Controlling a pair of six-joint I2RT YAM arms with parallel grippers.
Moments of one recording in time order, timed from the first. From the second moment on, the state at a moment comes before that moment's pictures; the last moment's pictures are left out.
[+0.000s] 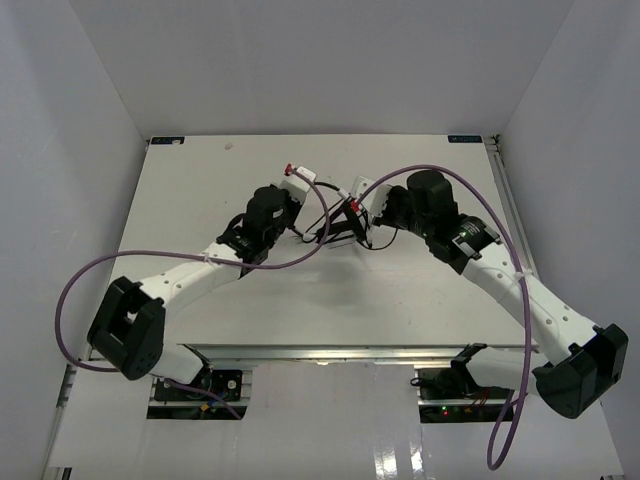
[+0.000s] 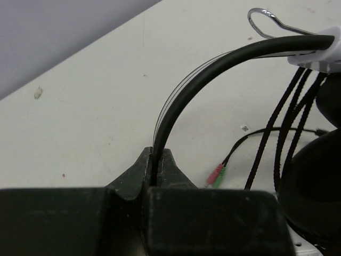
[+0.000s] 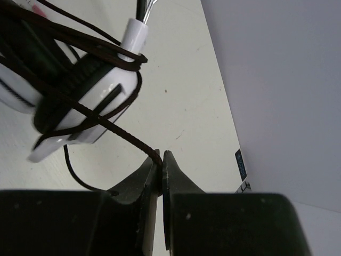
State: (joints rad) left arm -0.63 1.44 0.94 0.21 -0.29 0.21; right arm 0.63 1.17 1.14 -0.42 -0.01 -0.86
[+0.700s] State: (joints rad) left arm -0.60 1.20 0.85 0.14 0.20 0.09; right arm 0.31 1.25 1.07 -0.24 -0.66 -0.46
